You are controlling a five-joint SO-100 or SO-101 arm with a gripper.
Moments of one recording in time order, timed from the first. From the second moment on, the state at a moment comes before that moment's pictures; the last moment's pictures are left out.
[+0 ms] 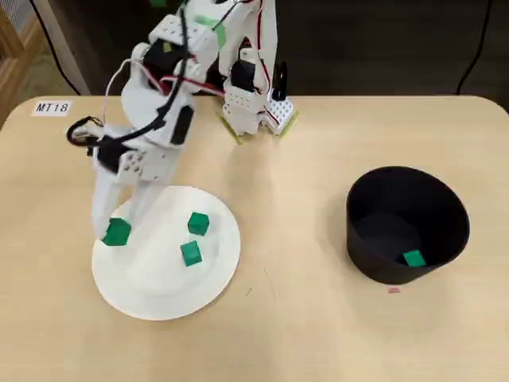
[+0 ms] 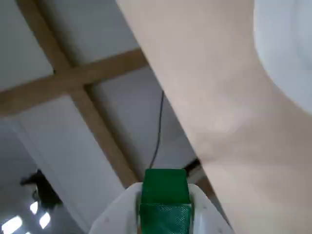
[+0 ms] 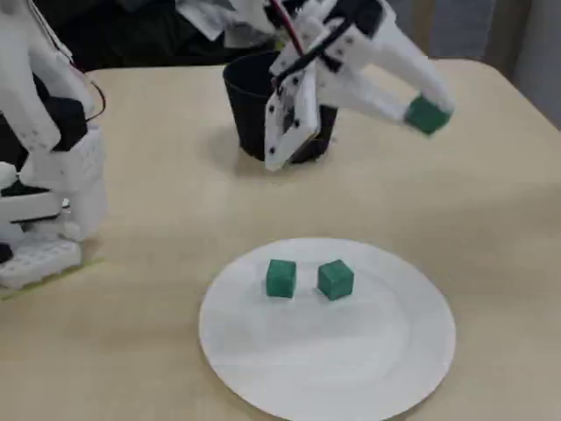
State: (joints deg) arm 13.0 111.9 102.4 38.0 14.6
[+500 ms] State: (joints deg) arm -32.1 118.6 109.7 38.1 8.3
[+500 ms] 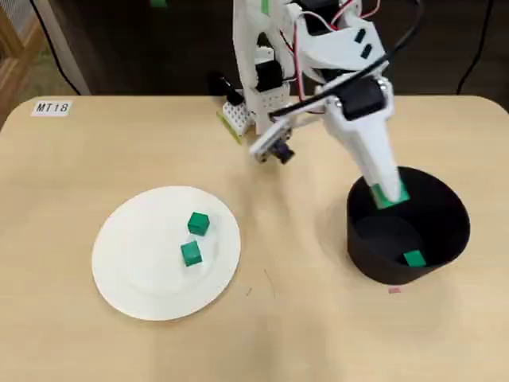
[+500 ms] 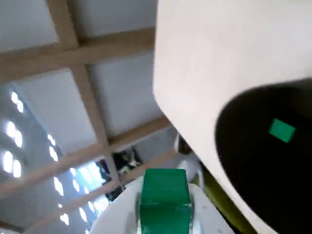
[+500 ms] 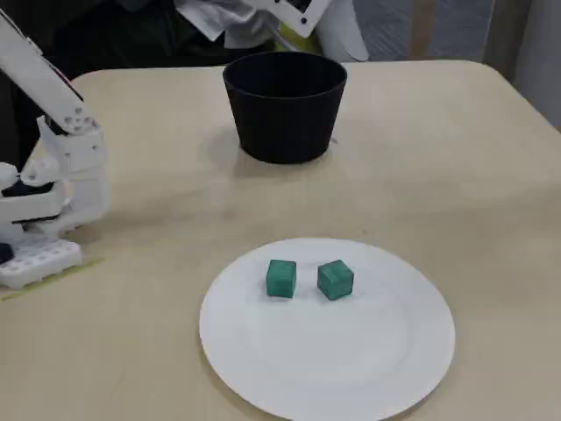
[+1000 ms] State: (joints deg) arm -35.2 115.9 123.0 25.8 7.3
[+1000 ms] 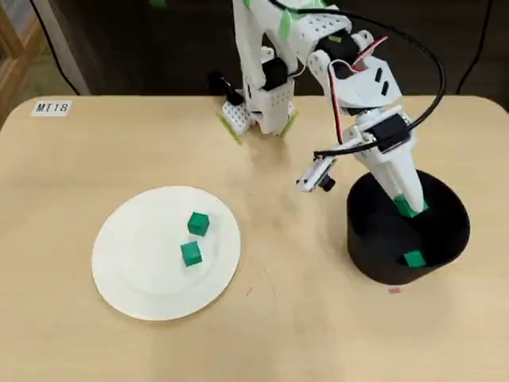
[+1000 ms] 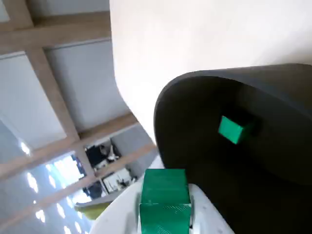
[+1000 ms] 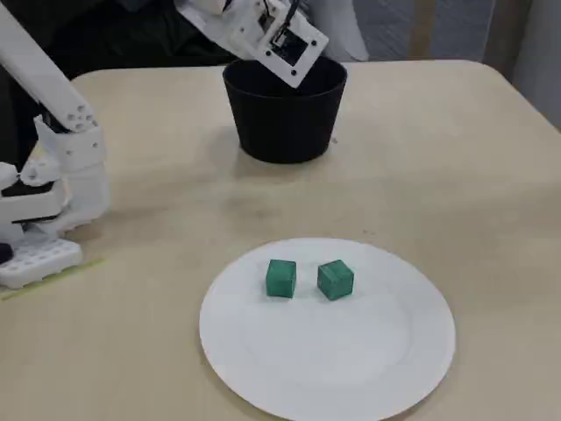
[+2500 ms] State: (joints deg) arm 20.8 106.3 101.4 78.3 -8.7
